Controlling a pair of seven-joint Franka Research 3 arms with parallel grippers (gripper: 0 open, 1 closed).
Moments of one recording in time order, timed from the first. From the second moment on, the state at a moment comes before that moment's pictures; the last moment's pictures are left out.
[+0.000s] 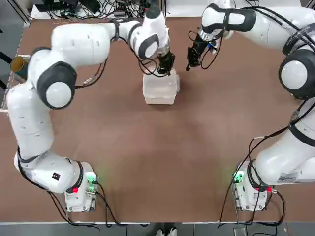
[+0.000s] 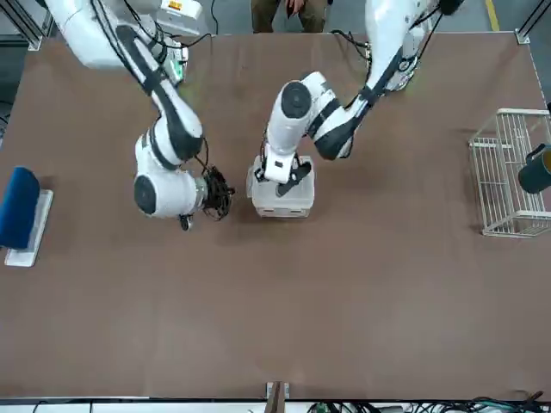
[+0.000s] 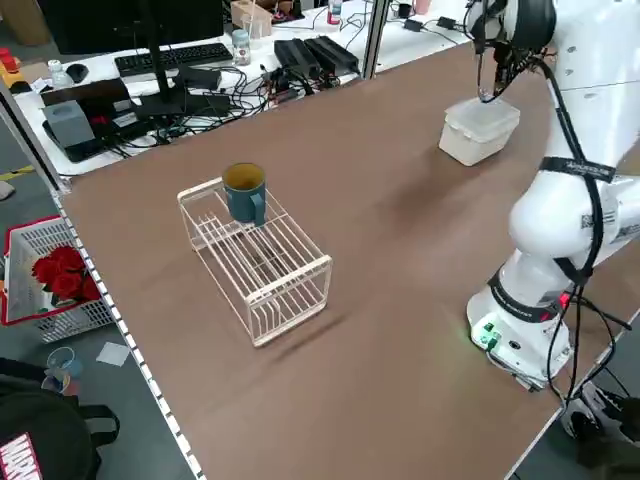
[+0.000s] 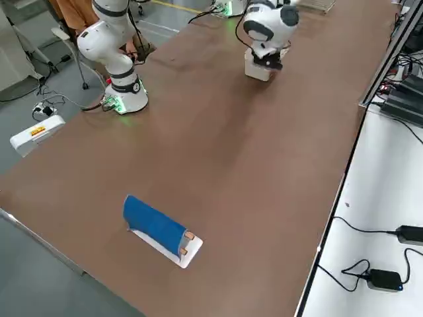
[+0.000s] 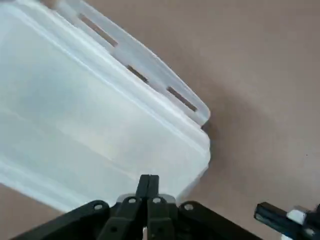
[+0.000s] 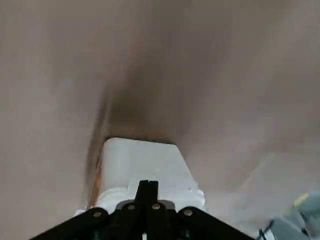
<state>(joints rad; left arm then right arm) -0.40 0.62 -0.56 -1.59 0.18 2.29 -1.60 -0.01 0.48 0.45 -1.82 0.50 2.05 1.42</state>
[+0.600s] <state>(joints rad) -0.42 0.67 -0.55 -1.56 0.25 2.29 -1.63 0.00 0.47 0.40 -2.00 0.83 2.17 1.17</state>
